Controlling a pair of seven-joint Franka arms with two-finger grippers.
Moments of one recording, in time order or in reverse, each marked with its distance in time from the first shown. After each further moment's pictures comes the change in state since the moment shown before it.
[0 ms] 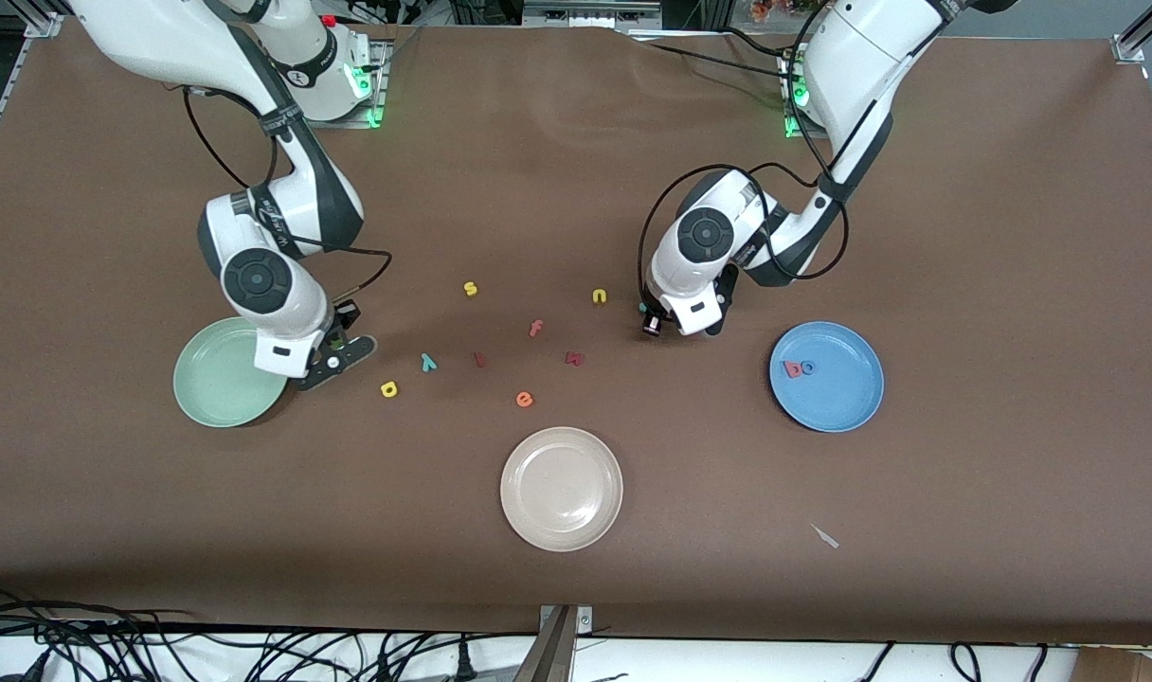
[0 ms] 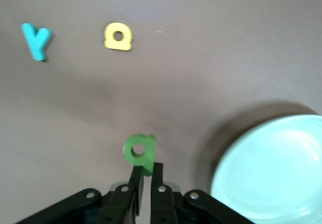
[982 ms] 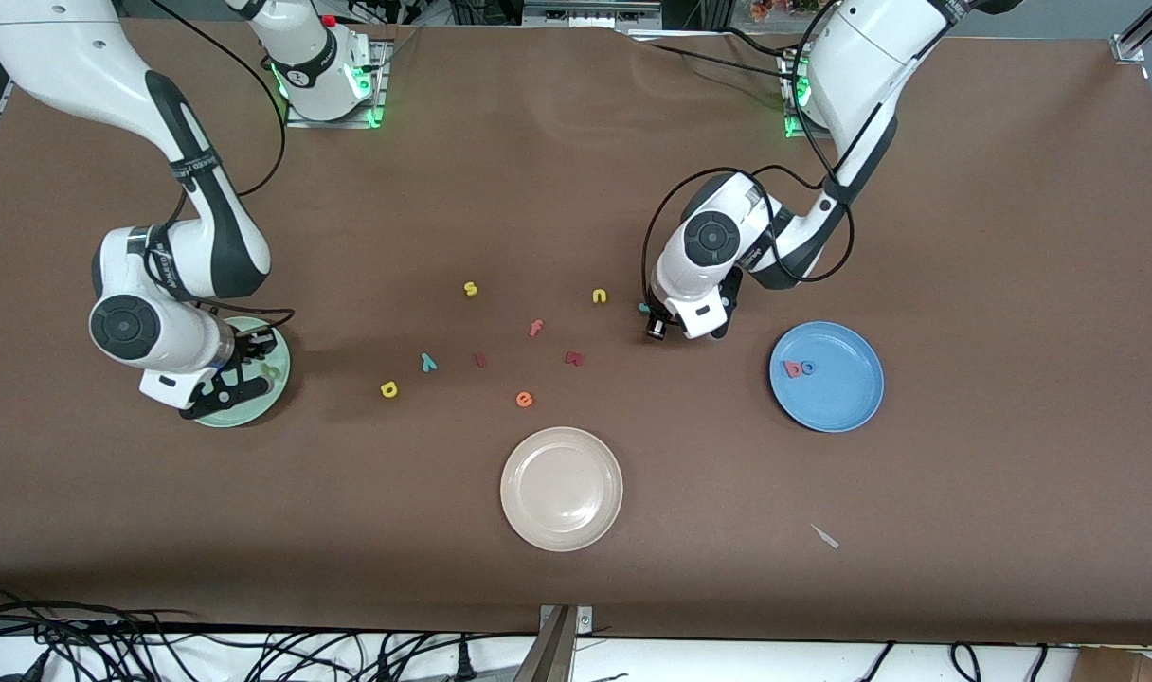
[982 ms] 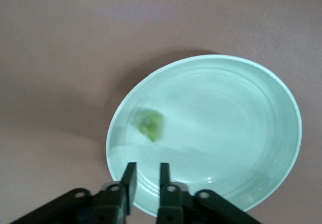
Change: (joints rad) left arm 0.007 0.004 0.000 -0.003 0.000 0.008 0.000; right arm -0.210 0.092 -0.008 0.083 0.000 -0.004 -0.014
